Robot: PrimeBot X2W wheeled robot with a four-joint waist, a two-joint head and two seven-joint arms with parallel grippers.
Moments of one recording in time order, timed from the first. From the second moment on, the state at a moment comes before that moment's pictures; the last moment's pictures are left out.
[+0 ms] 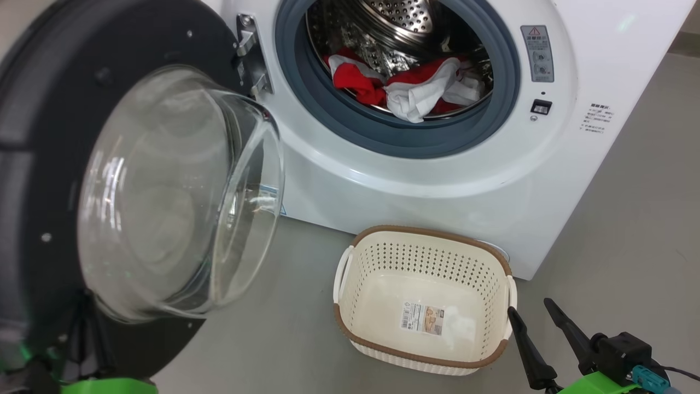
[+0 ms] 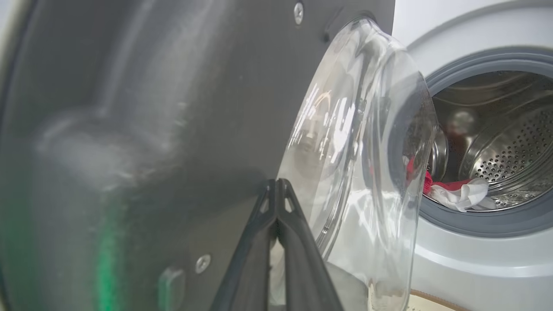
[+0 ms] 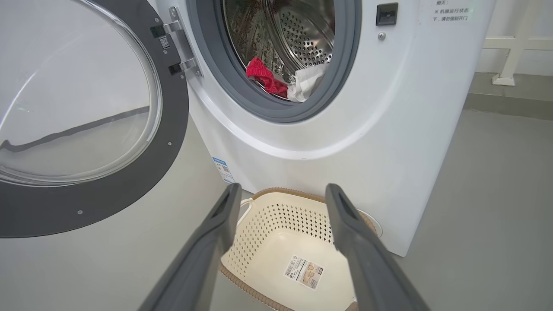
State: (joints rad) left arm -0.03 0.03 0.19 0.15 -0.28 0.06 -0.26; right arm 0.04 -0.15 0.14 0.29 0.39 0.12 -0.25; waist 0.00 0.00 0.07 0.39
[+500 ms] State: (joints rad) left arm -0.19 0.02 0.44 0.25 -0.20 0.02 -0.26; right arm 0.01 -0.16 0.14 0.28 0.39 0.12 -0.25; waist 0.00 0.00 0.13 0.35
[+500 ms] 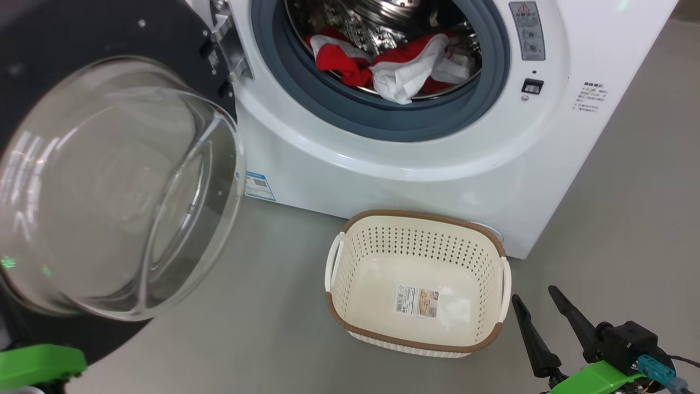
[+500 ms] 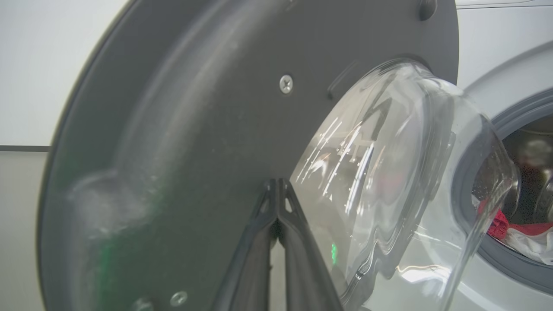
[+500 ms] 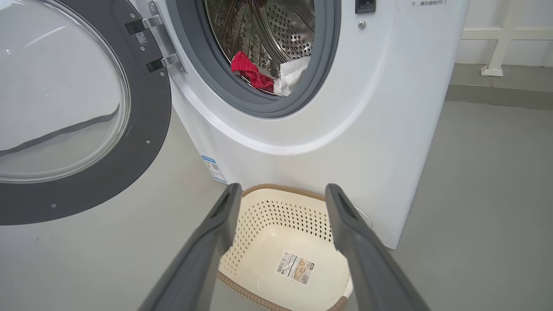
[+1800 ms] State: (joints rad) left arm -0.41 0.12 0.72 0.54 -0.11 -0.12 -0.26; right arm -0.03 -0.19 0.14 0.27 0.39 0.12 -0.25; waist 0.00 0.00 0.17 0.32
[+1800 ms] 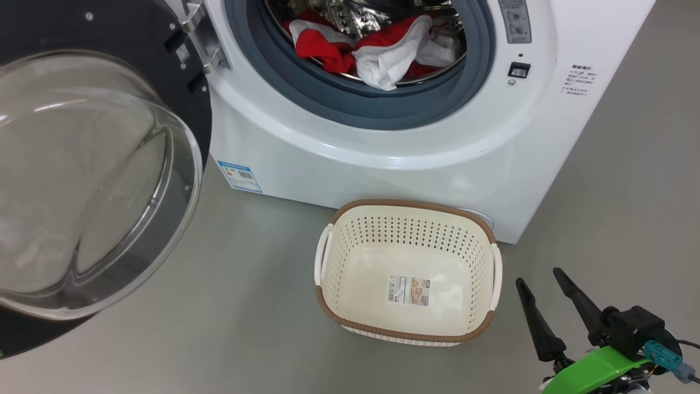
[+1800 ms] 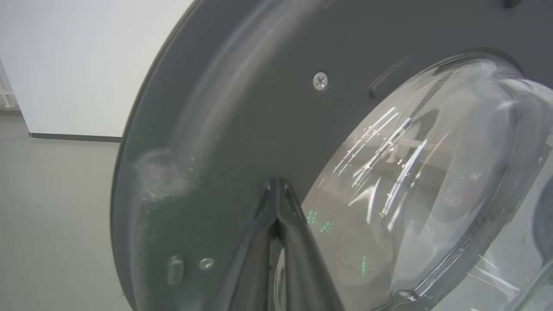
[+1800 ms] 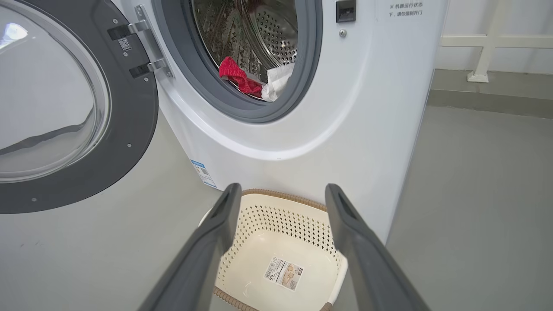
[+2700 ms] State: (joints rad) left arm -0.10 0.02 0.39 0.30 -0.20 -0.13 -0.26; right arm -0.02 -0.17 0.13 0.27 0.42 0.12 -0.25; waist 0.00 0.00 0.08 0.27
